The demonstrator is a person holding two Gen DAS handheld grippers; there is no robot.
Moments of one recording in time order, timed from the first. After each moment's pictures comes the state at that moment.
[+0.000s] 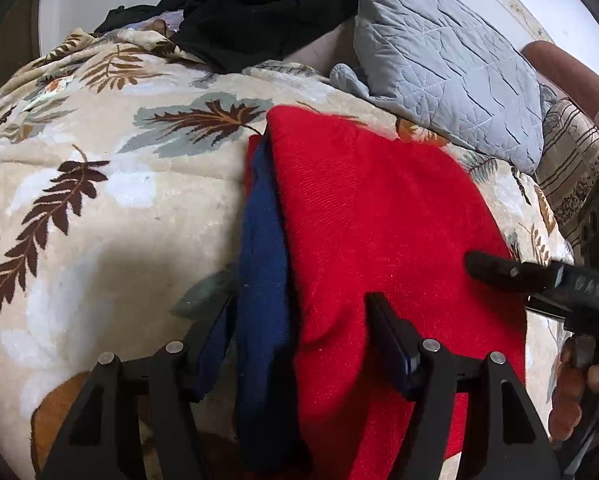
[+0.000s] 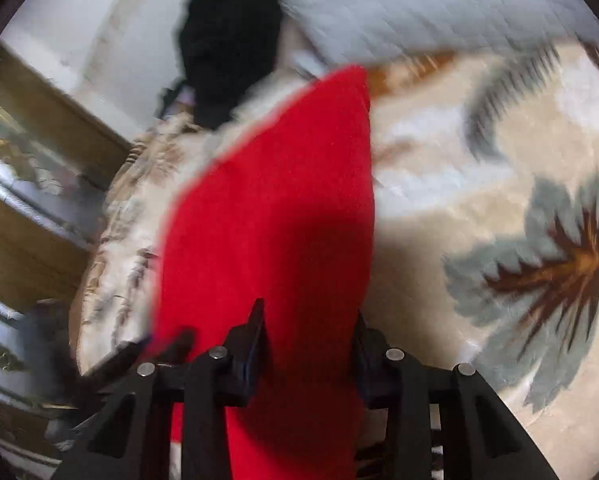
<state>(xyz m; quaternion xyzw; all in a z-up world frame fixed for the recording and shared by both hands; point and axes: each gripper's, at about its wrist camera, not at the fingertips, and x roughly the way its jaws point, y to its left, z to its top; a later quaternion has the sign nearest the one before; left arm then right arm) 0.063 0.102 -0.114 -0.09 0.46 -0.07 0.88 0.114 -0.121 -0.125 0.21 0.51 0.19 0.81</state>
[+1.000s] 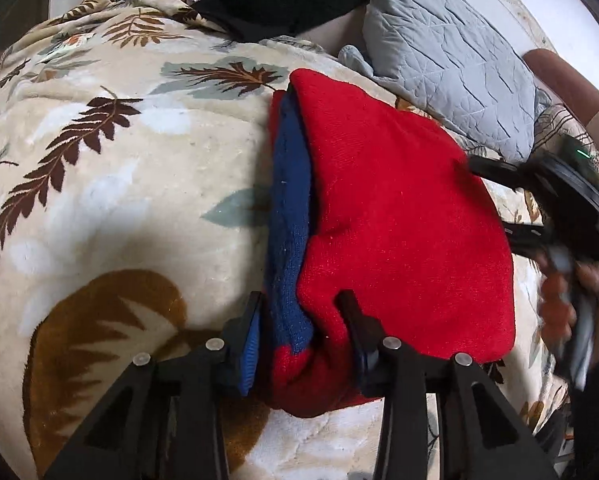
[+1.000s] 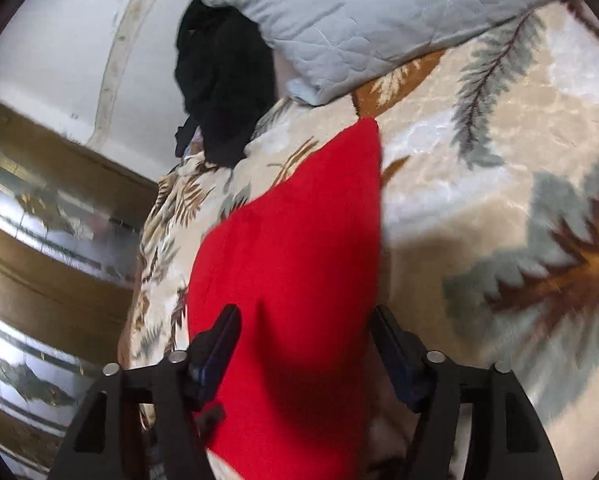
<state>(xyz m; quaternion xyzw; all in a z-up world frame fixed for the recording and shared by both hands) 0.024 0.128 -0.127 -0.13 0.49 -0.09 0.85 0.138 -0.142 -0.125 0.30 0.49 0.22 0.79</state>
